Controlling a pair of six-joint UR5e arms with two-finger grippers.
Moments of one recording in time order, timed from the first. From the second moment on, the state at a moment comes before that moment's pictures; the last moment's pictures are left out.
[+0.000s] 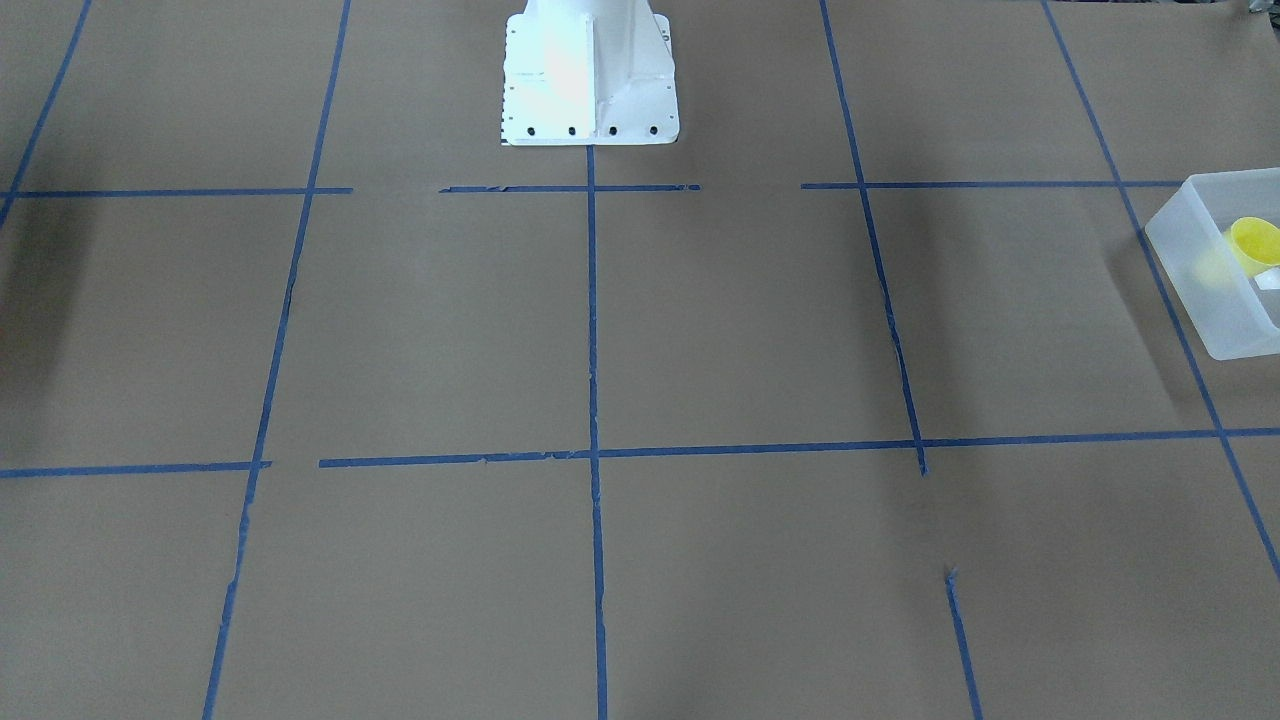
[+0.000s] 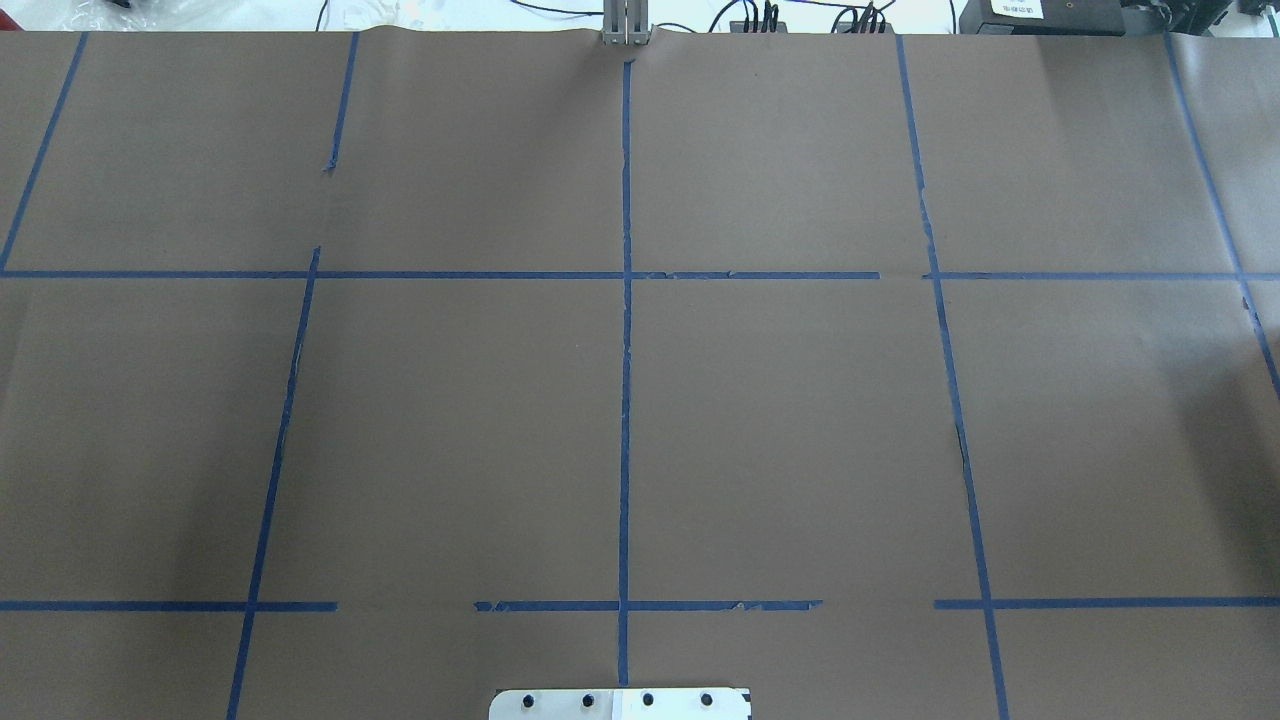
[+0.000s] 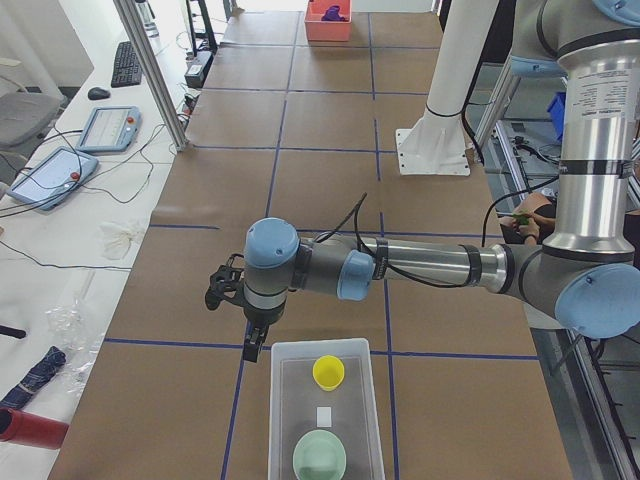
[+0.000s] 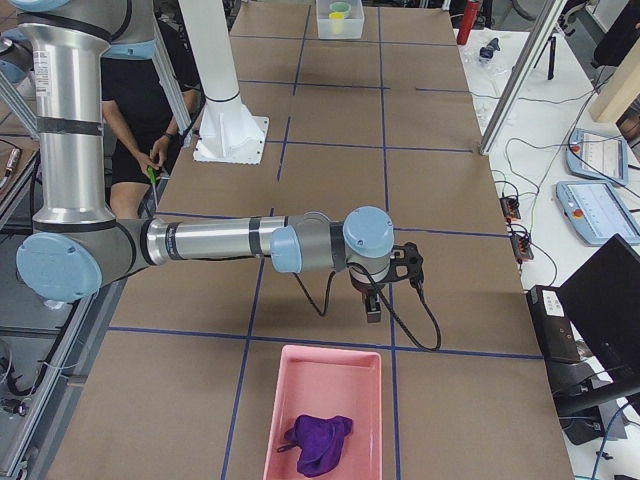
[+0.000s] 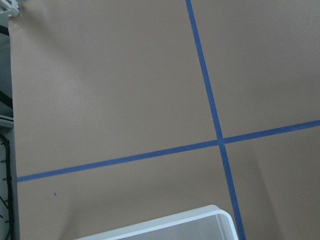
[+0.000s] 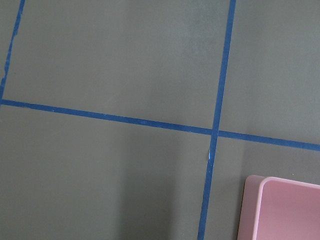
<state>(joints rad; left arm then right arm) -1.63 -1.54 -1.68 -1.66 -2.25 0.09 1.60 -1.60 1.71 -1.52 2.46 -0.04</state>
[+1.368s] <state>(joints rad) -1.52 -1.53 -1.67 -1.61 -2.36 0.08 1.60 -1.63 1.70 -1.52 2.46 -0.04</state>
